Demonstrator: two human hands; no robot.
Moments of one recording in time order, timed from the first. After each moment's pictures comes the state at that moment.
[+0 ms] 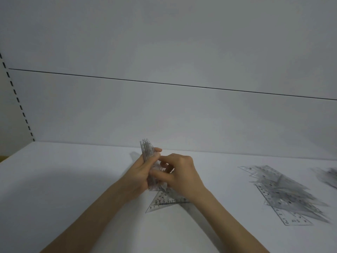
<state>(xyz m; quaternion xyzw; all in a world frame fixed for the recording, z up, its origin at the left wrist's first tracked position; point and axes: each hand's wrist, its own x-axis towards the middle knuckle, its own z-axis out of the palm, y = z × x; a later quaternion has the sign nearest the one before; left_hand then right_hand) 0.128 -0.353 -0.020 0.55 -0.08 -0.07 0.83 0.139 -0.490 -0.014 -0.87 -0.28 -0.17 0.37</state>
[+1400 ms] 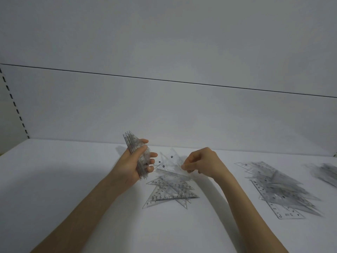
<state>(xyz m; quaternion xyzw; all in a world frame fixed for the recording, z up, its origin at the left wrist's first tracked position) 0.137 -0.343 -0.011 0.50 0.00 -0.02 0.87 0.169 -0.563 -0.001 -0.89 -0.08 0.04 0.44</state>
